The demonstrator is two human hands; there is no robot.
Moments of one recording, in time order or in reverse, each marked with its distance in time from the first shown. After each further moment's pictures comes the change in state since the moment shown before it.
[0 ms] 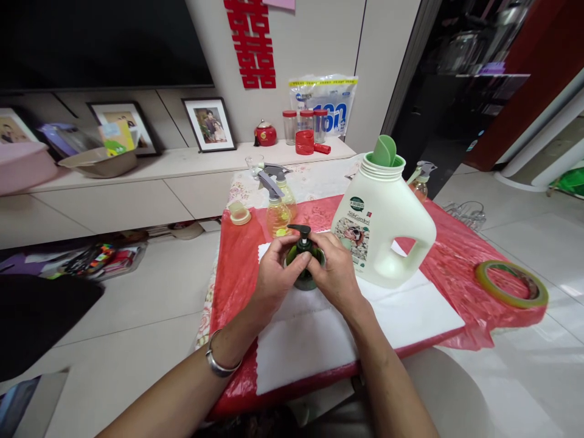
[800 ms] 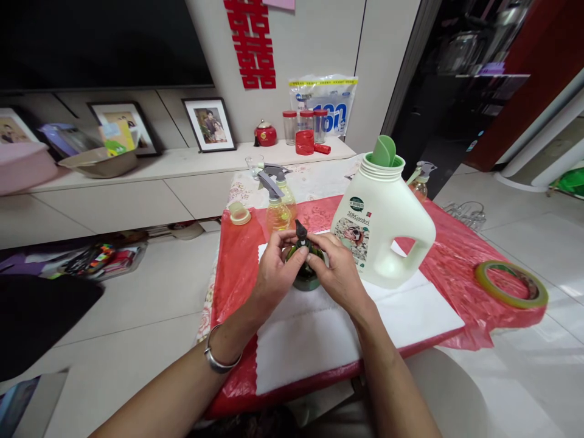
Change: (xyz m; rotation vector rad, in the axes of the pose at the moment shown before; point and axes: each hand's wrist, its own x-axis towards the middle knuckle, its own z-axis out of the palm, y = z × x) left_hand 0.003 0.010 0.000 0.199 -0.018 0.059; right_hand 0.002 -0.003 -0.009 0.100 -0.101 0.087
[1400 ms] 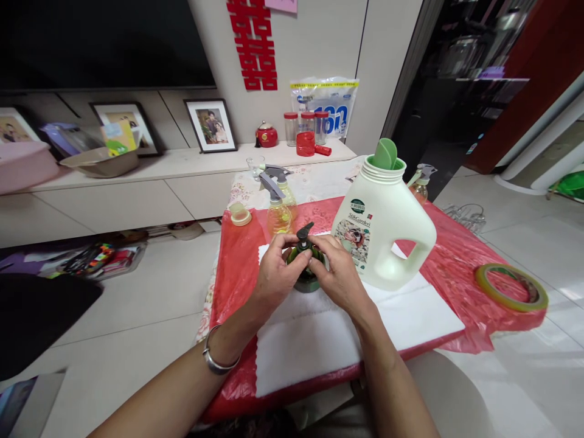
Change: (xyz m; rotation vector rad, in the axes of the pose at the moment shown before) left_hand 0.002 -0.002 0.002 0.031 0.007 -0.001; right_hand 0.000 -0.001 0.000 -0.012 -0.013 -0.013
